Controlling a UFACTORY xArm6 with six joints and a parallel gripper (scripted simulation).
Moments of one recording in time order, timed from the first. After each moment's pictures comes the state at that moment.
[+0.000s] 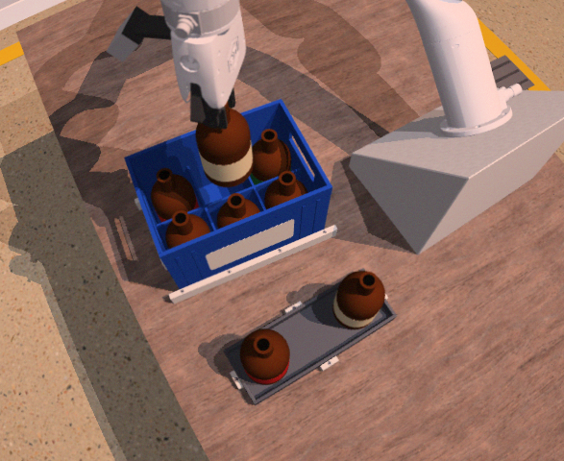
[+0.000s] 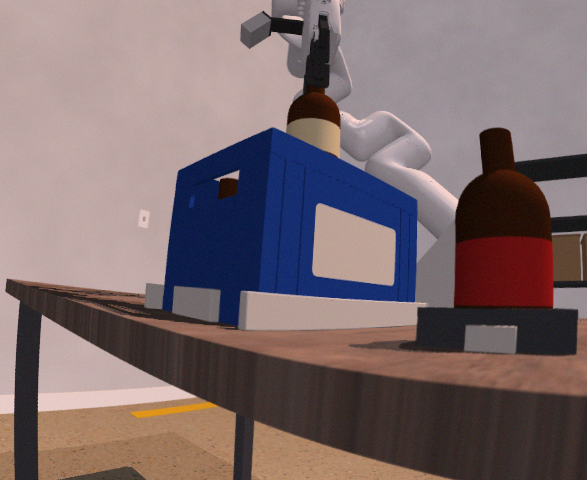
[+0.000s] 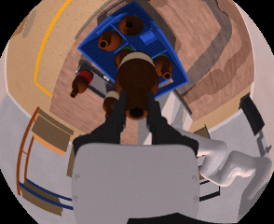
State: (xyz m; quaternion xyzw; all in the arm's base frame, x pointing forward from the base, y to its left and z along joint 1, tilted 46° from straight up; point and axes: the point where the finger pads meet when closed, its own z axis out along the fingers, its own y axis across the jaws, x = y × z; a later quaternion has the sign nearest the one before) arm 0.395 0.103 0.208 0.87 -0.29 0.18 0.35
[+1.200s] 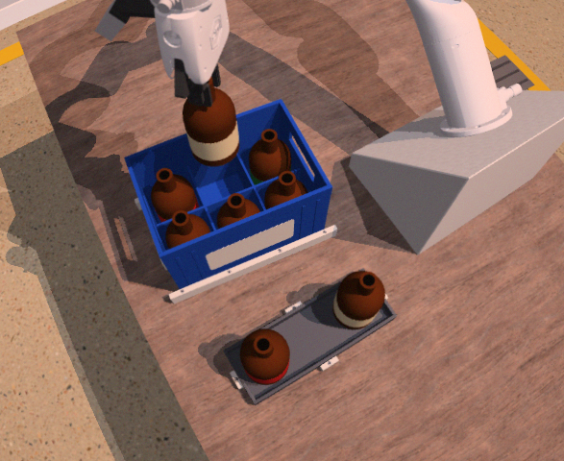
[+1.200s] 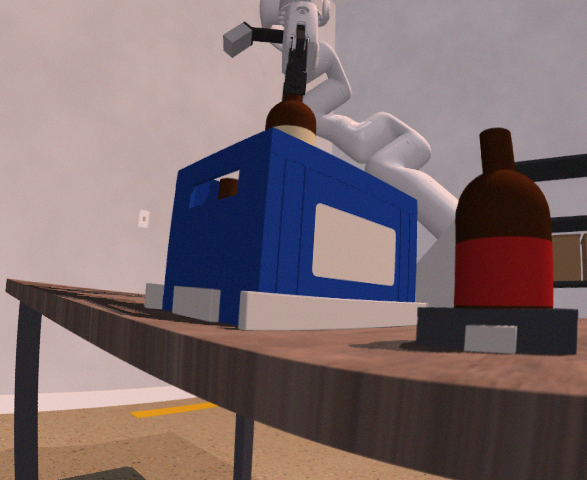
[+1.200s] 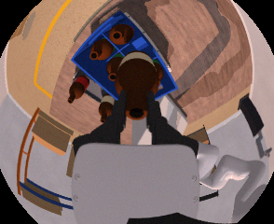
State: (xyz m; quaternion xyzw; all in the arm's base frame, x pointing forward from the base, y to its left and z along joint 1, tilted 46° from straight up) arm 0.399 0.075 0.238 0.87 -0.29 0.18 0.35
